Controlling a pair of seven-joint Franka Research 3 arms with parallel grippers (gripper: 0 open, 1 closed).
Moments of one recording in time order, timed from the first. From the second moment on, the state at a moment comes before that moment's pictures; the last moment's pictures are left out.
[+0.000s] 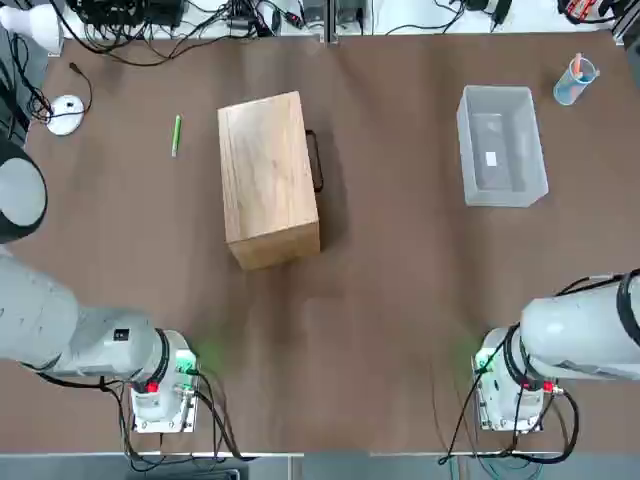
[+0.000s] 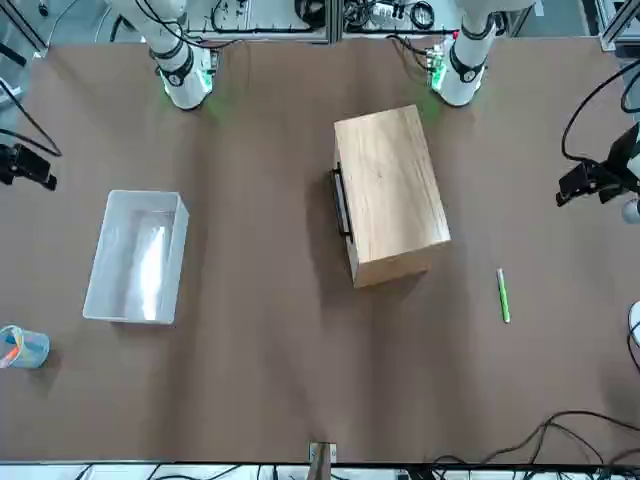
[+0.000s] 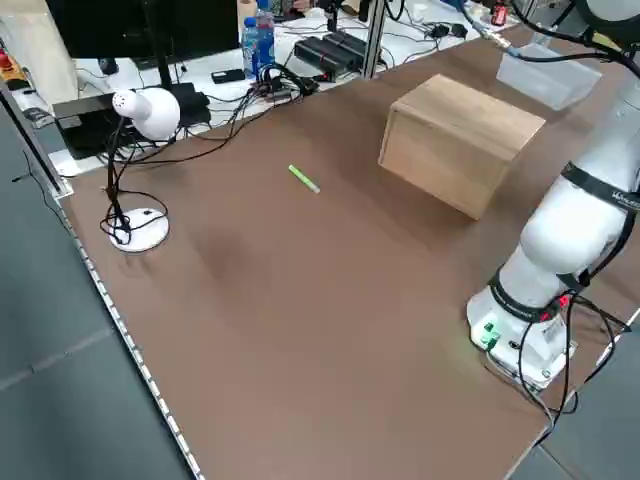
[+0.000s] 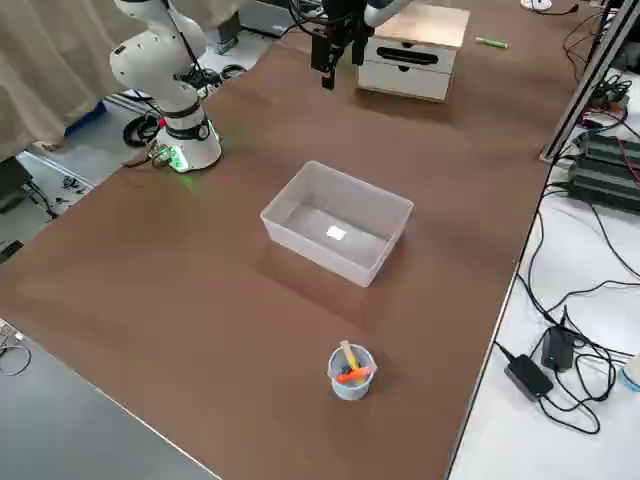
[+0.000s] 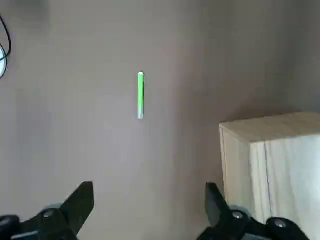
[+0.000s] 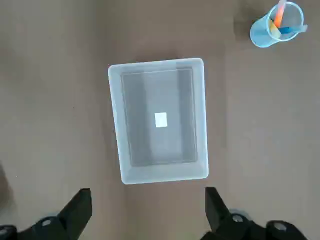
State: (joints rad) left arm 0.00 0.06 0.01 -1.56 -0.02 1.61 -0.02; right arm -0.16 0.03 0.06 -1.51 0.00 1.51 0.01
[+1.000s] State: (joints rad) left arm -0.02 0.09 -0.24 -1.57 -0.02 1.61 -0.25; right arm -0.16 0.03 0.06 -1.51 0.00 1.51 0.01
